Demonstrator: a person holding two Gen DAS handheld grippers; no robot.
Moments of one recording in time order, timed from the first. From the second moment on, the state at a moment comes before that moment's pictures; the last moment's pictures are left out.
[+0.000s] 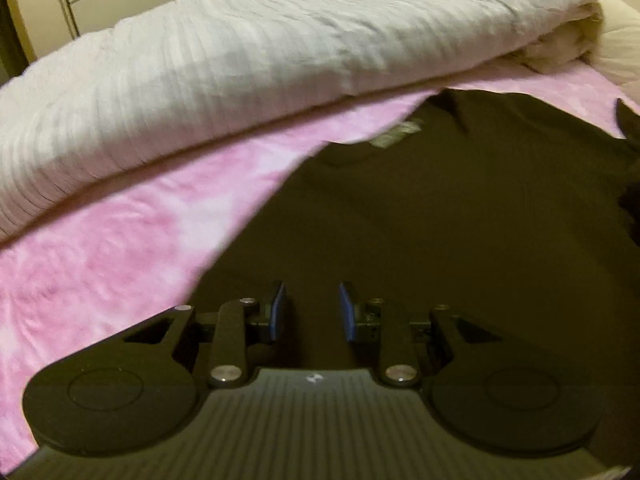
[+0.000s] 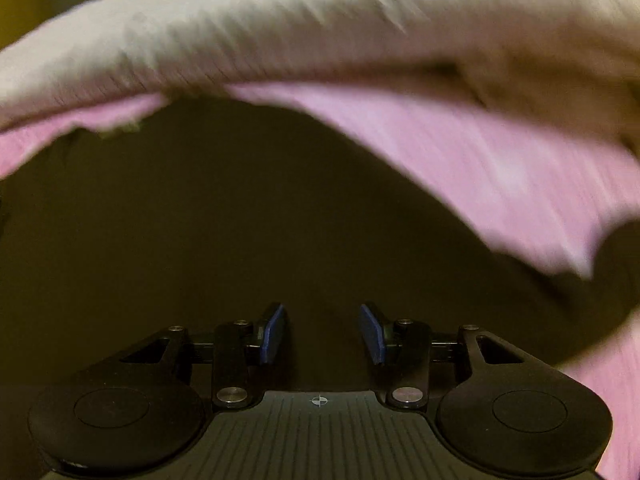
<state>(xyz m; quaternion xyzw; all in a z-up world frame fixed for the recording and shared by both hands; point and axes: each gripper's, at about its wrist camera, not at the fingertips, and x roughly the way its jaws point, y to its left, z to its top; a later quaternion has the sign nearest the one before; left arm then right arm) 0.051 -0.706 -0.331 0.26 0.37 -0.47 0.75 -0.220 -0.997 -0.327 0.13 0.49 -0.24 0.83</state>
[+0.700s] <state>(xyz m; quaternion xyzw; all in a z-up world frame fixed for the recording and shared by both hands) -0.205 -0.888 -0.328 0.32 0.29 -0.63 0.64 -0.340 -1.169 -0.349 -0.35 0.62 -0.17 0.68</state>
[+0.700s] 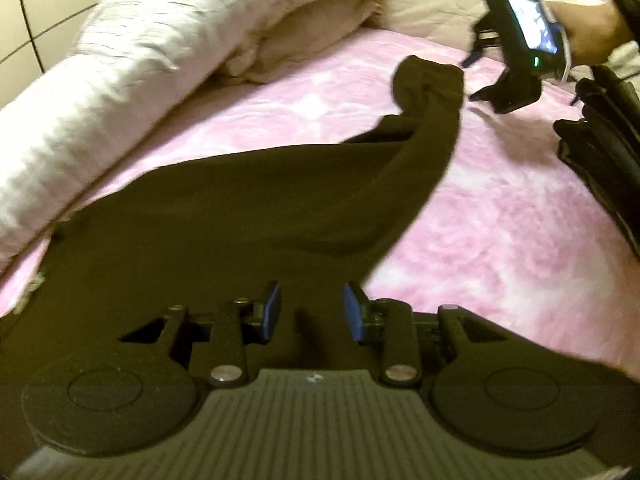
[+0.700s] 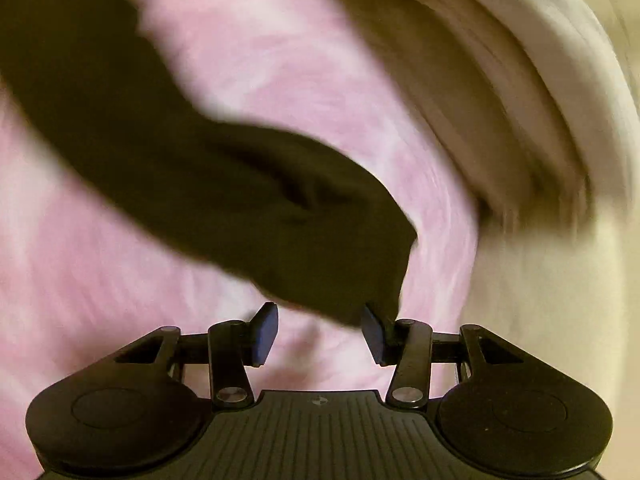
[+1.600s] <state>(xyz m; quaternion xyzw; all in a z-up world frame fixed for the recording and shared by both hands) -0.193 -0.816 -0.288 0.33 0.33 -0.56 0.68 -0.339 -1.112 -0.287 -0.20 0.67 -0.23 0.68</state>
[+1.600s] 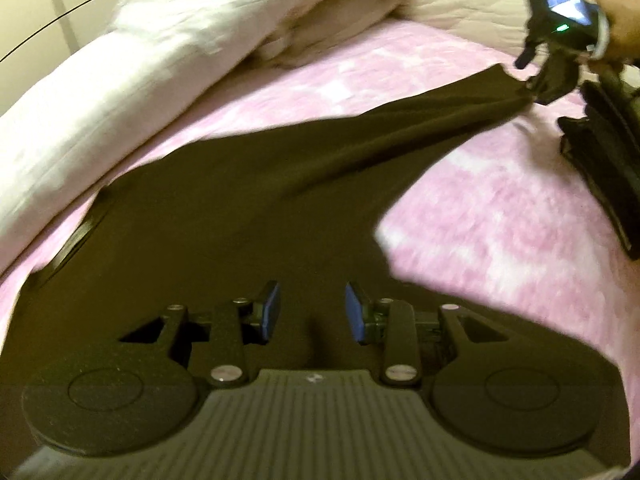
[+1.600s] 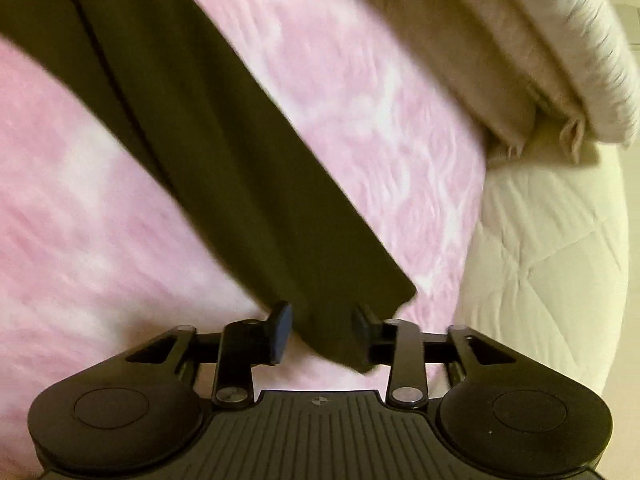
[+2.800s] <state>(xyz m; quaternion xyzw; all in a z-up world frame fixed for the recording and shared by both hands) 0.007 -0.238 -0.334 0.46 0.40 -0.43 0.66 -0.062 -0.398 -0.320 -0.08 0.53 0.15 0.83</state>
